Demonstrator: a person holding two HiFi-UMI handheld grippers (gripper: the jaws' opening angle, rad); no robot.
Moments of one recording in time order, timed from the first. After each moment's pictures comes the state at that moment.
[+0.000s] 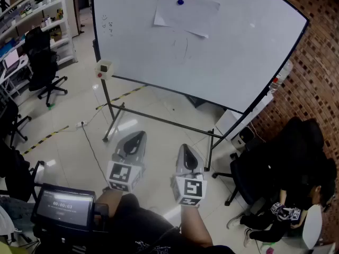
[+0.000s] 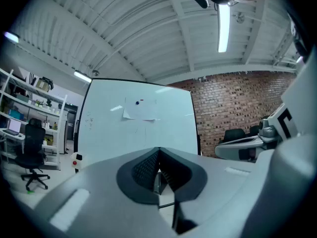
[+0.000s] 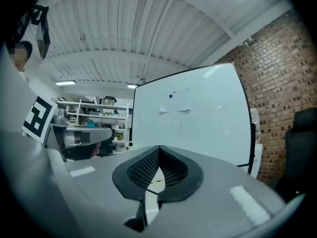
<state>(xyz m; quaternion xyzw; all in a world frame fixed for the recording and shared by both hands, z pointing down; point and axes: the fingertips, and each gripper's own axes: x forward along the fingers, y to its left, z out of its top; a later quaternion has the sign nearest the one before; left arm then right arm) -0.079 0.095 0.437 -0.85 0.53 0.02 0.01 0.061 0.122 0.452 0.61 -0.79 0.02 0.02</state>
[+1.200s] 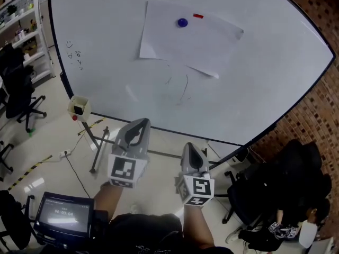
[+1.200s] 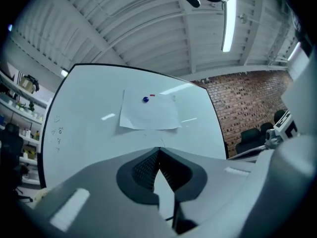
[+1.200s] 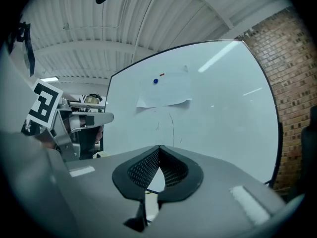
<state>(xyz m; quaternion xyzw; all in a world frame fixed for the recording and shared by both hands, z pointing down) -0.073 -0.232 0.365 -0.87 0.49 0.05 0.07 0.070 -0.182 0.428 0.65 -0.76 0.03 0.00</state>
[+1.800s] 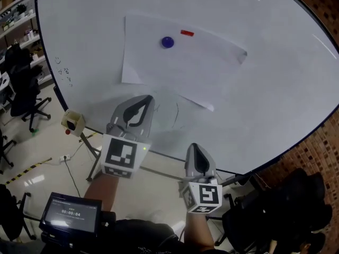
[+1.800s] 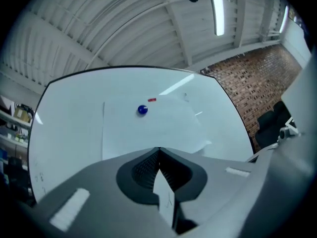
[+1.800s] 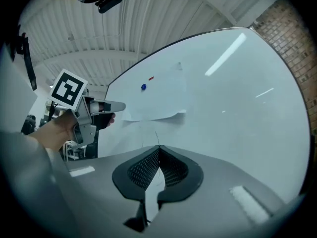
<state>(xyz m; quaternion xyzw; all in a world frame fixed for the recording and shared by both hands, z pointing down) -0.013 -0.351 0.257 -0.84 0.53 0.01 0.16 0.128 -0.289 0.367 0.60 -0.80 0.00 -0.03</state>
